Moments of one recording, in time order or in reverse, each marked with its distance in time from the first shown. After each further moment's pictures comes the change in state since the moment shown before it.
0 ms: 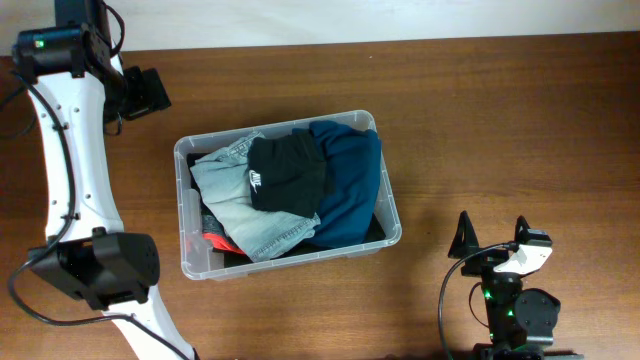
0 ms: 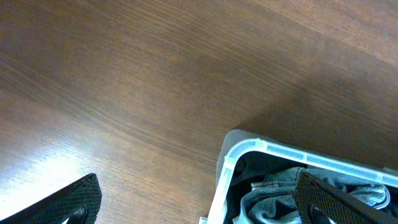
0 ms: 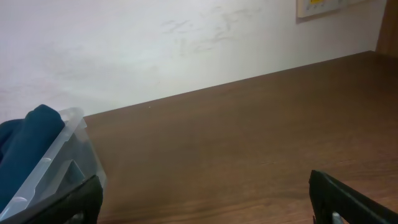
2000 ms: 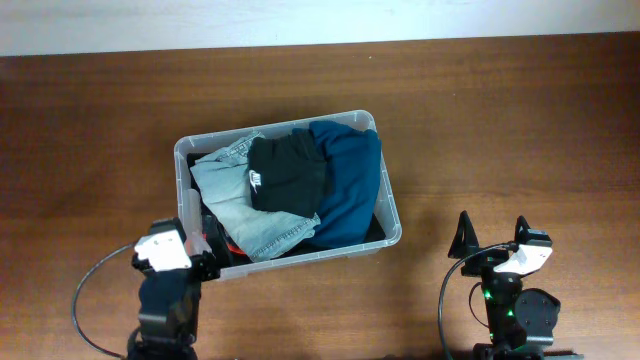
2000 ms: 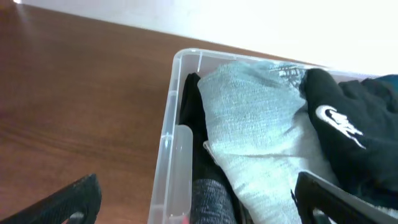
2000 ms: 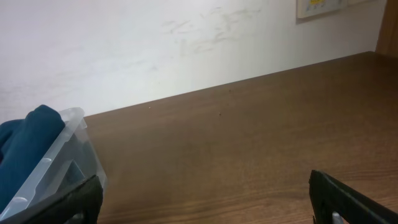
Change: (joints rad) left arm -0.291 -1.709 -2.157 1.403 -0.160 0.008; right arm 0.000 -0.001 0.000 0.000 0.000 0.000
